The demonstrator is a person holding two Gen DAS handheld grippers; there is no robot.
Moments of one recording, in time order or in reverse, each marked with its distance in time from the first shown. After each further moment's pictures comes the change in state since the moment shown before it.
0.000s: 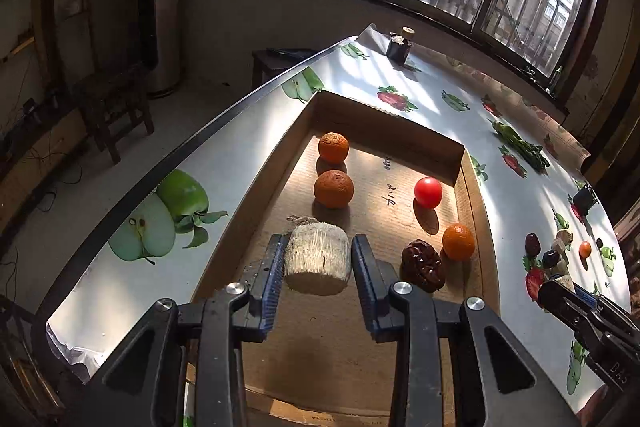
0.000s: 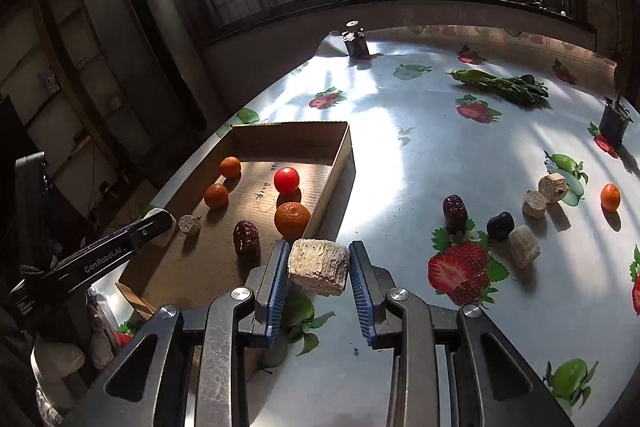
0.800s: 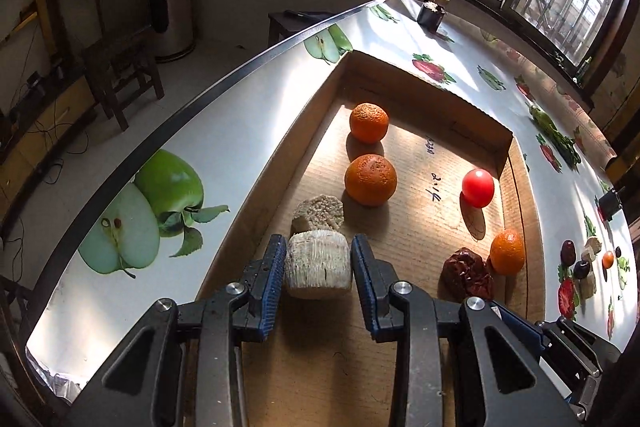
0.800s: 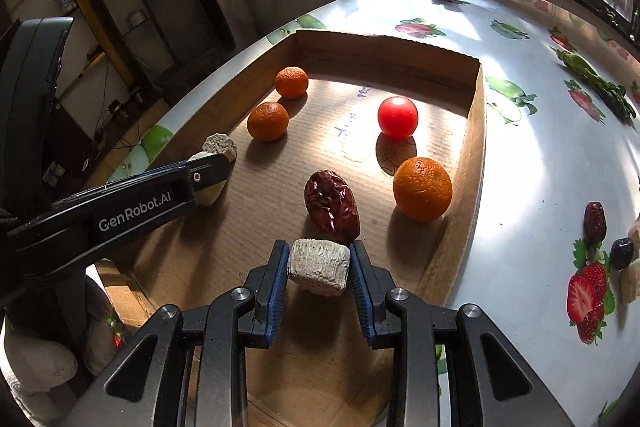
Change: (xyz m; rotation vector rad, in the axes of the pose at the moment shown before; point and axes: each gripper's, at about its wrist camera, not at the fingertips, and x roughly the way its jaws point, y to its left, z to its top) left arm 0.054 0.008 0.013 -0.038 0.127 0.051; right arm 0.096 0.056 -0.003 -0.149 0.203 0.001
